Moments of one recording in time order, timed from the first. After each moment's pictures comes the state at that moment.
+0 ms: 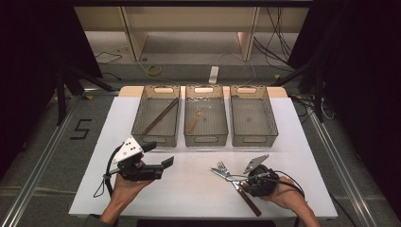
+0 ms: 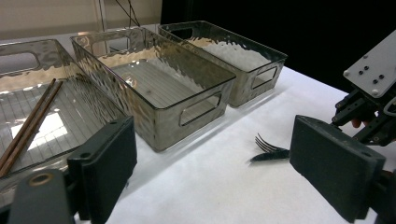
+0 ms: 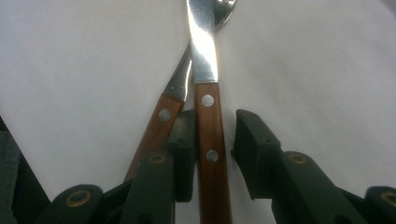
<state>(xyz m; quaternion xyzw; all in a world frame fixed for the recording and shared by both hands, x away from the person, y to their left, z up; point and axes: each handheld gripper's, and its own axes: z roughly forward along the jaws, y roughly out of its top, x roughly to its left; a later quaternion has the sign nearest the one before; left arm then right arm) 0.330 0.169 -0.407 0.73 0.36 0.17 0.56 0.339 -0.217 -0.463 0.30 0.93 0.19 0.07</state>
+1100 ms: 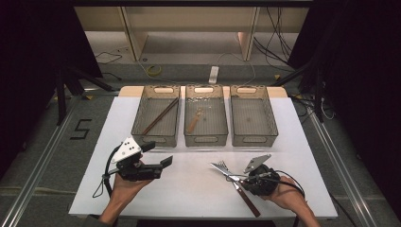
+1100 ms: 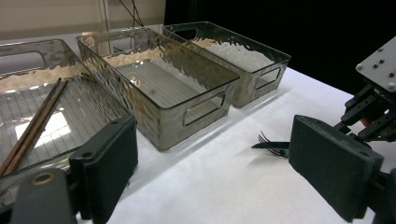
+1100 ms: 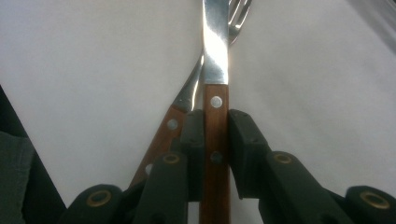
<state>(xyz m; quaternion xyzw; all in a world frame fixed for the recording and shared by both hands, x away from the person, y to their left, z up) 0.330 0.172 -0.406 0.73 0.36 0.18 0.56 0.336 -0.219 -0.455 0.29 0.93 0.22 0.08</state>
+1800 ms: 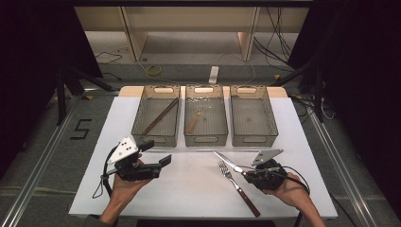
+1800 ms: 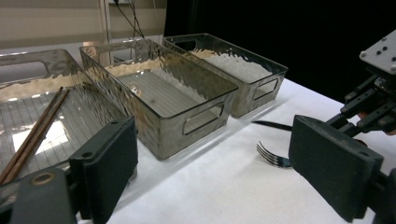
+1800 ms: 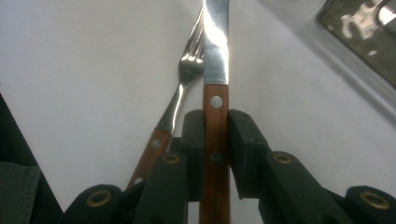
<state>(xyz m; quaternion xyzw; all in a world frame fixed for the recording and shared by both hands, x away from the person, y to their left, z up) 0.328 0.175 -0.405 0.71 0.36 0.18 0.58 0.342 -0.234 -0.436 0.32 0.90 0.27 0.10</state>
